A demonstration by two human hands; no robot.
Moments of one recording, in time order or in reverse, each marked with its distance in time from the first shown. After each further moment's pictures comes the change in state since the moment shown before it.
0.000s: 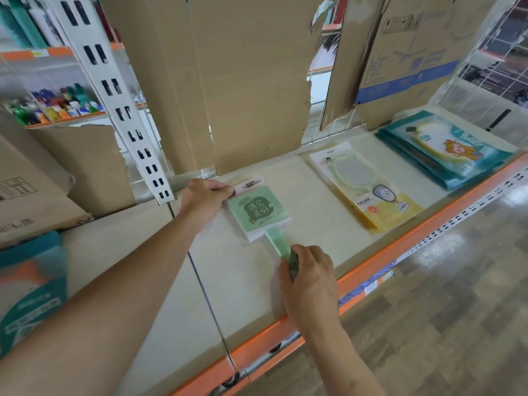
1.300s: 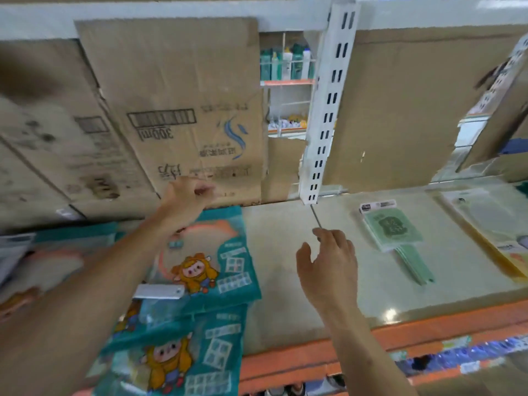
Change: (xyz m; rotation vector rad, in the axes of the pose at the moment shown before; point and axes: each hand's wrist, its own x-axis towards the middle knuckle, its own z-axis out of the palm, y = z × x) left_hand -0.097 -0.039 -0.308 0.485 0.284 0.164; right_hand -0.057 -0.191 0.018 0.163 -0.177 -0.179
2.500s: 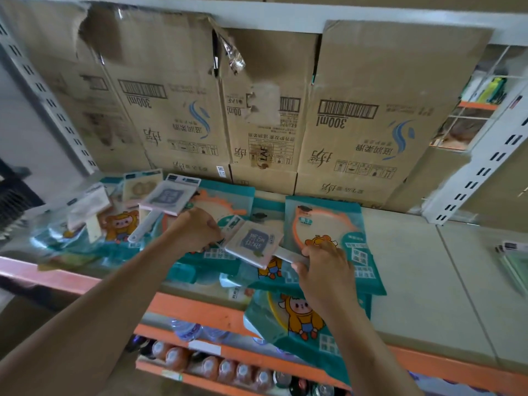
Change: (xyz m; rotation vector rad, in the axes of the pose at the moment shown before) left_hand -0.136 -0.159 -0.128 0.090 -0.111 -0.545; right_hand -0.091 -0.138 0.082 -0.201 -0.454 -0.368
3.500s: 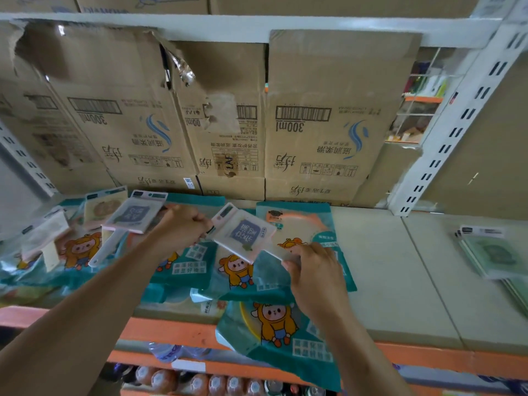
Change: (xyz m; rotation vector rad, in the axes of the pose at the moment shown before) left_hand 0.006 0.040 0.005 -0.108 0.001 0.165; right_hand -0.004 0.029 -0.016 0.122 0.112 -0.007
